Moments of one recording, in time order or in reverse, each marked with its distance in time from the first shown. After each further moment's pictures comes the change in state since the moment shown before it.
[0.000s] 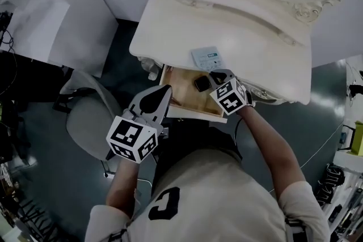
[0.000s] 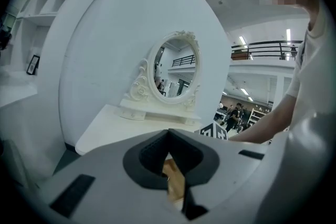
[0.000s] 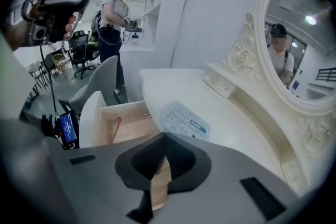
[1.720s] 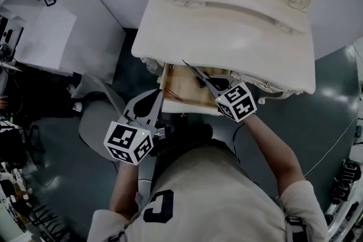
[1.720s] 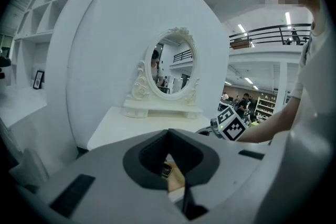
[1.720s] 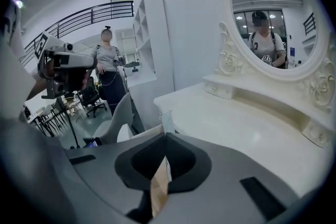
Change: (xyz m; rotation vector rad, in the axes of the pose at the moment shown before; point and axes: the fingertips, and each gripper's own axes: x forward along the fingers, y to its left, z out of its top) left arm -0.029 -0.038 -0.009 0.092 0.035 0.085; right arm -0.081 0.037 0.007 0.270 -0.267 0.156
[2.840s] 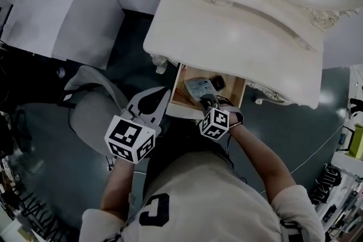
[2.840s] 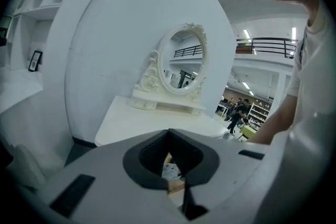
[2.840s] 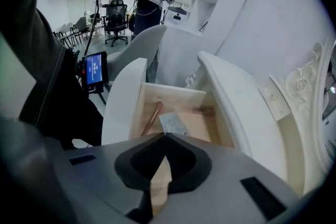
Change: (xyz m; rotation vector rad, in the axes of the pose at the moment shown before) left arm 0.017 0.106 -0.016 -0.096 0.072 -0.081; right arm 0.140 0.066 -0.091 -0.614 0.455 0.022
